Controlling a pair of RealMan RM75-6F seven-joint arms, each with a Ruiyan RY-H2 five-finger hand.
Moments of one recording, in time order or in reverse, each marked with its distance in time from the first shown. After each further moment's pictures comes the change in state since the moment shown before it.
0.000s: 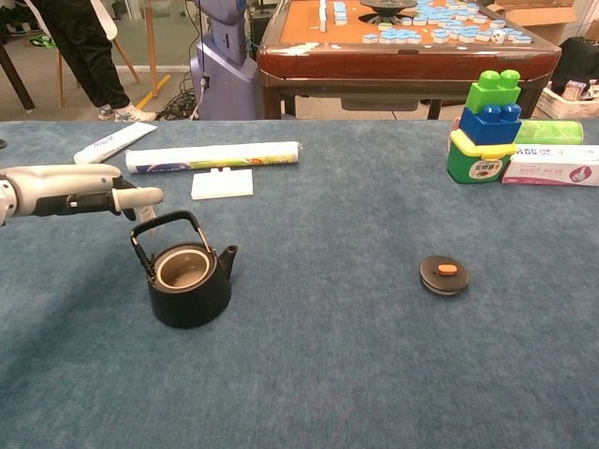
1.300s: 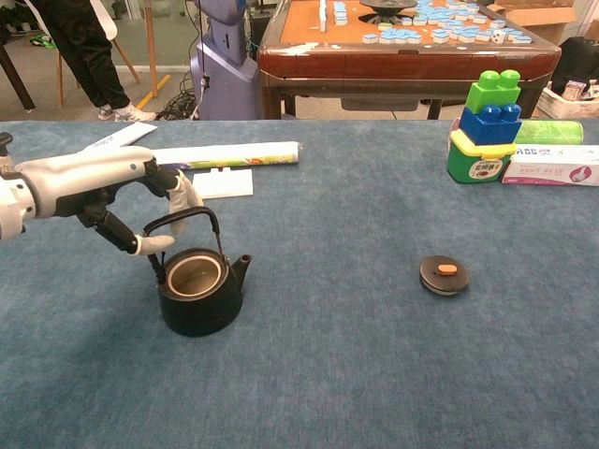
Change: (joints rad) left arm 0.048 -0.064 0.023 -0.114 0.210 0.196 0.002; right arm -0.018 -0.001 0.005 0.014 -0.013 0.026 0.024
